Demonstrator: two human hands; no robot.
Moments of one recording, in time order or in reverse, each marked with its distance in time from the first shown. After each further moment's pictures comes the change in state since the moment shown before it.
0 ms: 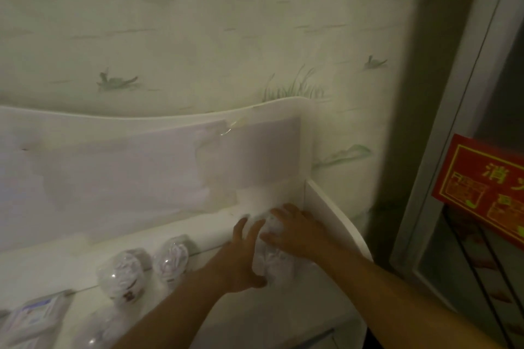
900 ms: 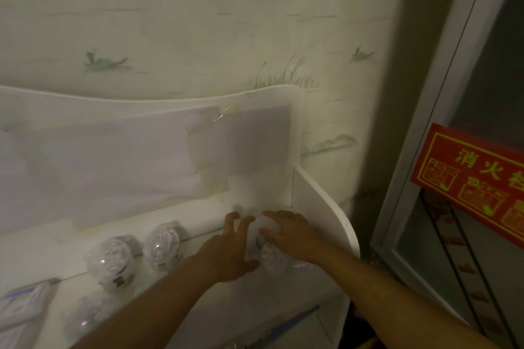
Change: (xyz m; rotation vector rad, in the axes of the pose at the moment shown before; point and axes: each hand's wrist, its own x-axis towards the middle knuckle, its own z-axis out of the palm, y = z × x) left_hand -0.014 0.005 0.000 0.164 -0.040 -0.046; right_hand -0.039 0.007 0.011 0.233 -0.056 0.017
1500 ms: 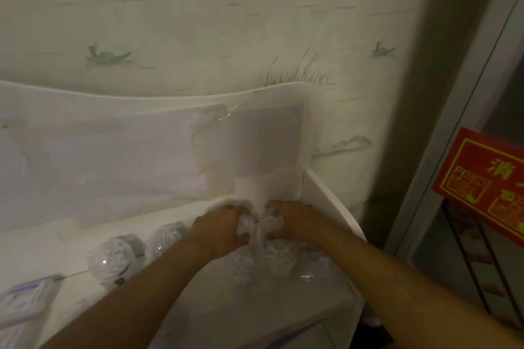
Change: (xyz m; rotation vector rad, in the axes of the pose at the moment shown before) left_hand 0.033 -0.031 -0.023 0.035 0.126 -0.071; right_hand 0.037 -0.022 -0.036 -0.253 -0.089 -0.077
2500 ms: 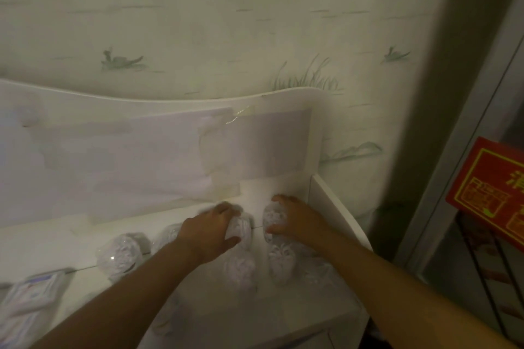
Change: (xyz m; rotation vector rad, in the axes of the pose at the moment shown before) left_hand -0.016 -0.017 -0.009 0.118 0.070 0.007; right_hand 0.026 0.017 0.016 0.161 0.149 -0.012
